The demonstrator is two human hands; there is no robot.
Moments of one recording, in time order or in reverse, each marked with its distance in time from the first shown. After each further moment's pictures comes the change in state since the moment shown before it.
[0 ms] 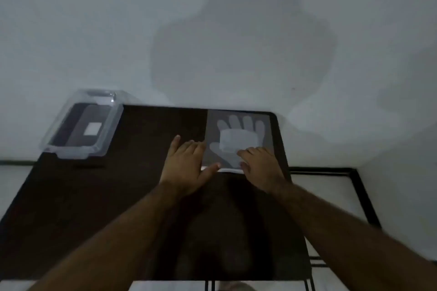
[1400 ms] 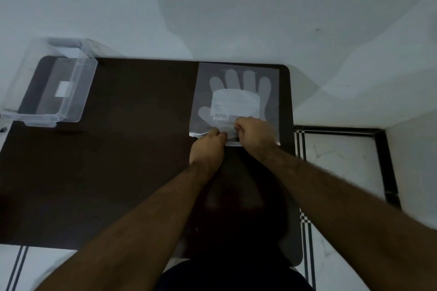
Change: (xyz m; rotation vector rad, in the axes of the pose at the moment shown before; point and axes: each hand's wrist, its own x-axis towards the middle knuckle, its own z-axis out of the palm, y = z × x) left_hand 0.082 0.087 0.123 -0.100 -0.247 -0.198; right_hand 0.049 0.058 0.068 0.373 -0.119 0.133
